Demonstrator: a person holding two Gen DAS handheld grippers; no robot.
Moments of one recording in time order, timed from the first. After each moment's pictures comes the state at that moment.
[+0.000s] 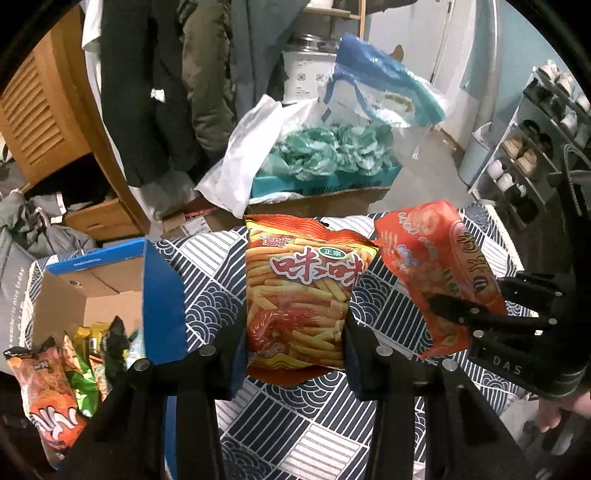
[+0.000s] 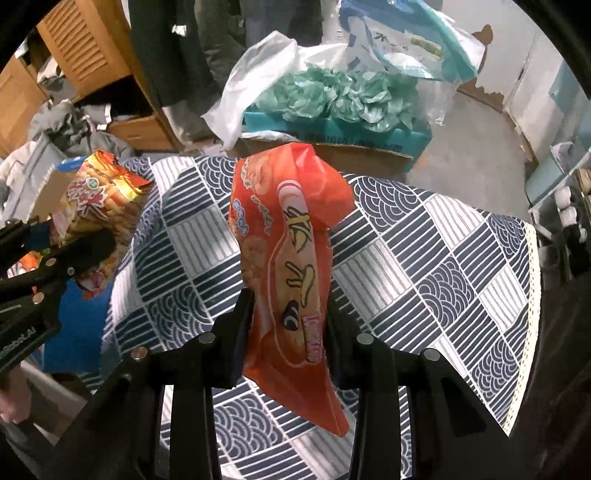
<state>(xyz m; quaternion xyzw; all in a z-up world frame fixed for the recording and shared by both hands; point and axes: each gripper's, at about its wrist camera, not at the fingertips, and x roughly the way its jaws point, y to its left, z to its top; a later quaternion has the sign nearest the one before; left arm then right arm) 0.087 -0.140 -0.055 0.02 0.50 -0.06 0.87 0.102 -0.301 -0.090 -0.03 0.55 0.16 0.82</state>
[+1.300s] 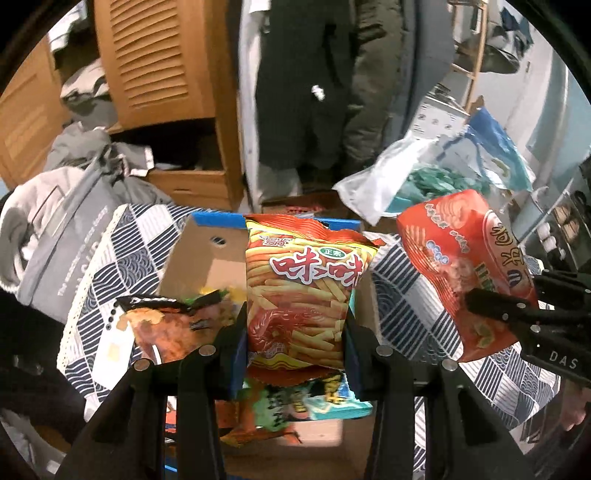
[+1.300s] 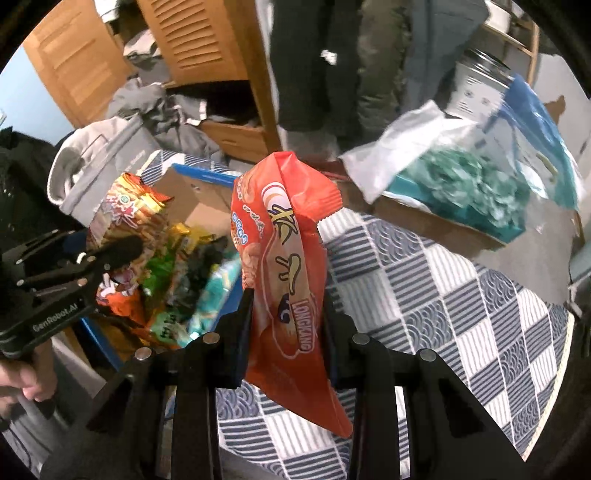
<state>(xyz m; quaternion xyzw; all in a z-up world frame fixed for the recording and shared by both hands) 0.035 0.059 -0.030 -0.05 0.48 0.06 0.88 0.078 -0.125 -0.027 -0.07 0.51 0.30 0.80</state>
